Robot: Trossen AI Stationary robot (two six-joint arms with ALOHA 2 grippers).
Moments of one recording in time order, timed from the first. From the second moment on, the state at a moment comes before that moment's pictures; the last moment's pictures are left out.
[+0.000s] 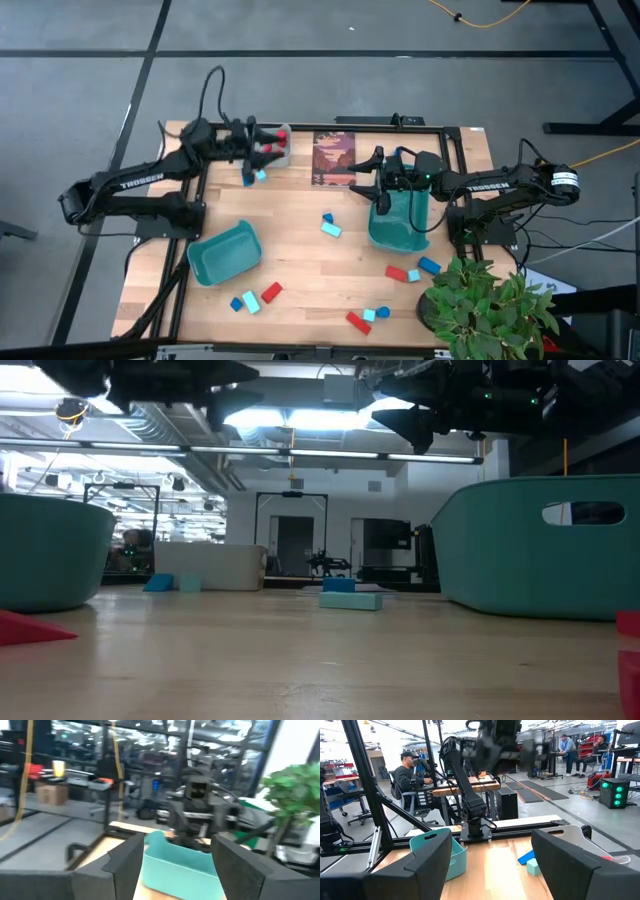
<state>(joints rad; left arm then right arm) 0.55 0.93 0.55 0.53 0.46 -0.23 -0.21 1.25 0.51 0.83 -0.23 0.13</state>
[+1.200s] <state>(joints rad) 0.16 0.94 0.38 0.67 0.25 -0.15 -0.21 1.25 0.51 0.83 -0.23 0.10</state>
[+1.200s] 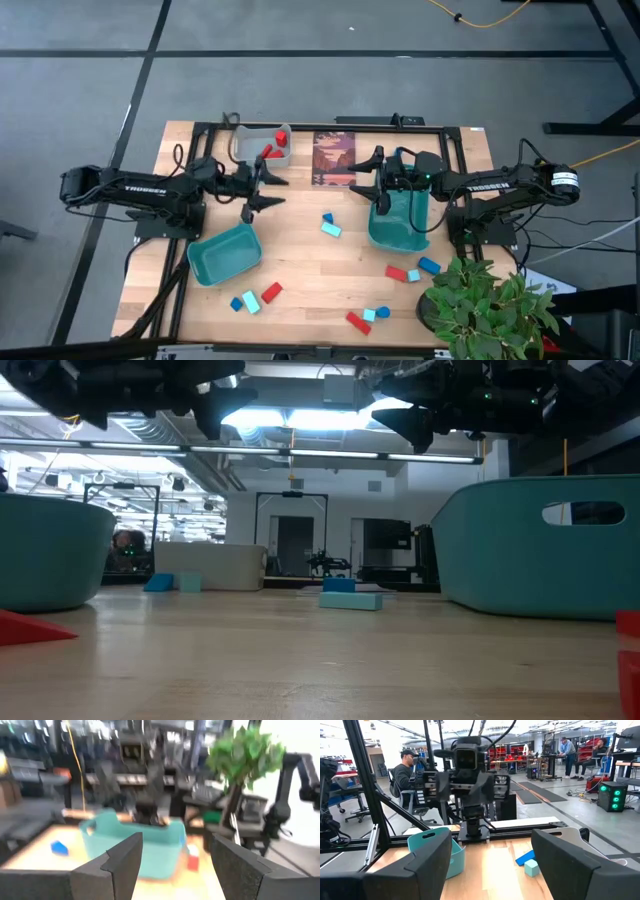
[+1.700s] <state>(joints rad) -0.15 1.05 0.87 -0.27 -0.02 -0.35 -0.21 1.25 0.51 0.82 -0.23 0.11</state>
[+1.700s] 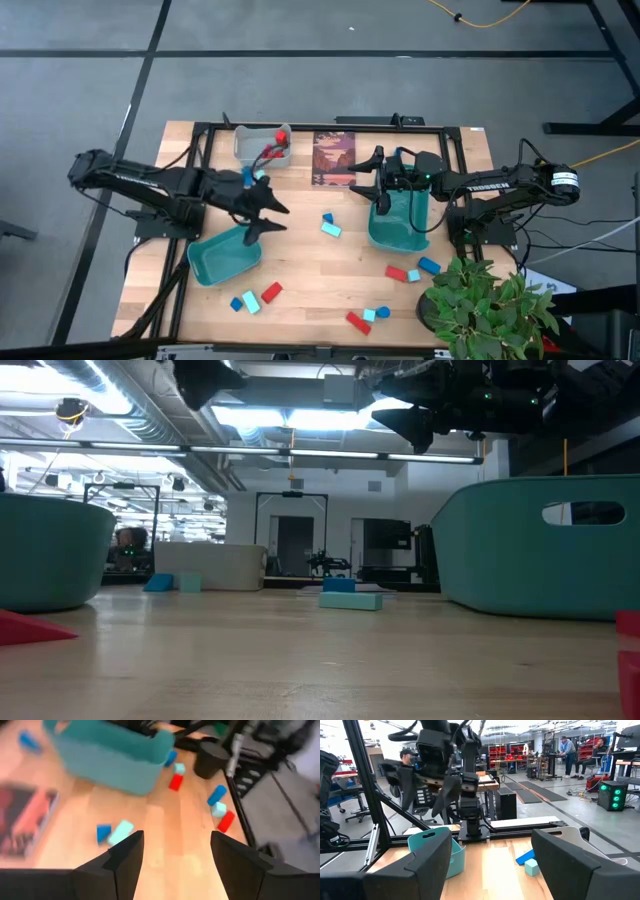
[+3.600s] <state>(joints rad) -0.67 1.93 1.26 -0.67 -0.11 -1.49 -0.21 1.25 0.51 0.70 -0.23 0.15</state>
